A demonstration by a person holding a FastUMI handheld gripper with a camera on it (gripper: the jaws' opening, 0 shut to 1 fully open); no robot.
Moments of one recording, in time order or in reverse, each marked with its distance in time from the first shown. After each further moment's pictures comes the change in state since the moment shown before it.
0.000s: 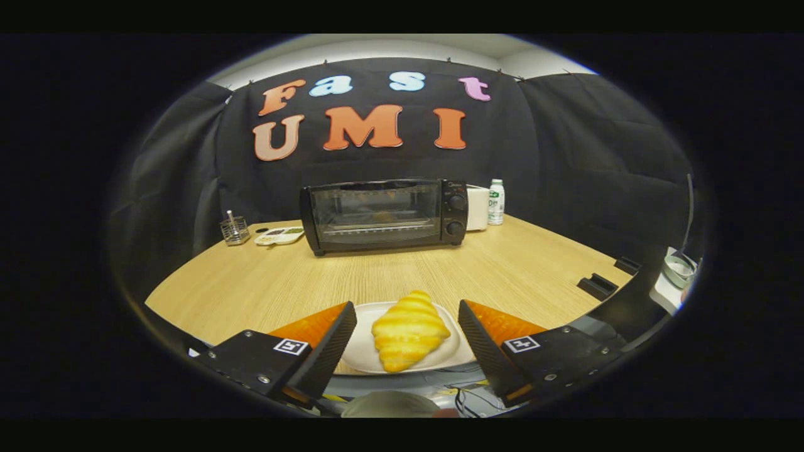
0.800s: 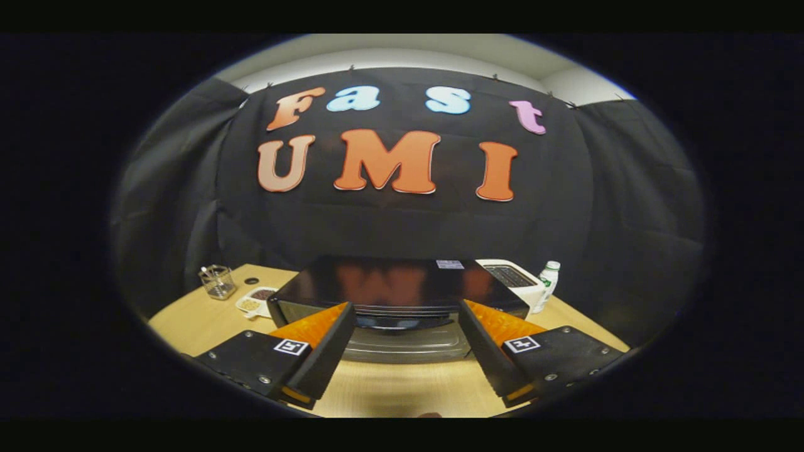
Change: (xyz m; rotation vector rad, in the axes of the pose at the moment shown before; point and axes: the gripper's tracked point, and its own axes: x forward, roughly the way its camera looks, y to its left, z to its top) arm 0.182 0.039 0.205 -0.157 -0.146 0.081
